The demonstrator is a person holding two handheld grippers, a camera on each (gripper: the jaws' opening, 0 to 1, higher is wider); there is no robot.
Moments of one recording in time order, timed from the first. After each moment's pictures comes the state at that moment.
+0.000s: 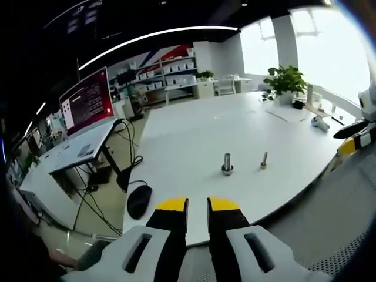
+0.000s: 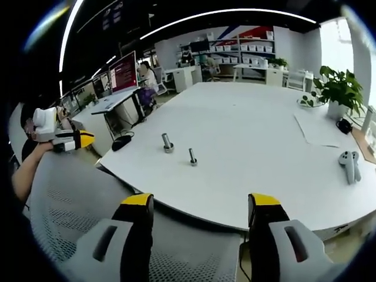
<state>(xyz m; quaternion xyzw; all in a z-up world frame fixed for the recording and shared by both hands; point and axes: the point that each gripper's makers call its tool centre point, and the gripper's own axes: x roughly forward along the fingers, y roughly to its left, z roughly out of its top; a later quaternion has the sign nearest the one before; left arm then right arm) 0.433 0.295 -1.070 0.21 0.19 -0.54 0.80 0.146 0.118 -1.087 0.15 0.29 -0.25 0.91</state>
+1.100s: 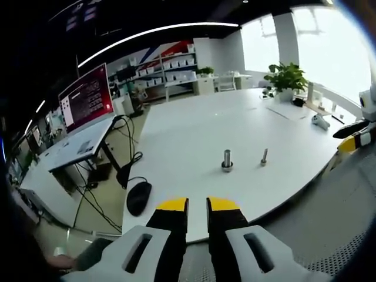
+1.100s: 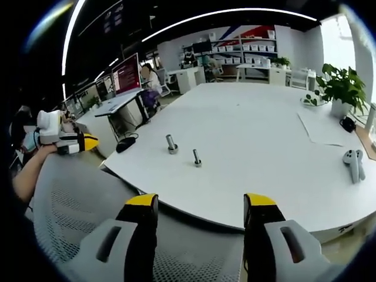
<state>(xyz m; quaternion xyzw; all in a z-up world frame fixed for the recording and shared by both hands) 0.433 0.297 -1.072 0.21 0.20 -0.53 0.79 0.150 0.123 -1.085 0.16 0.28 -0.23 0.92</state>
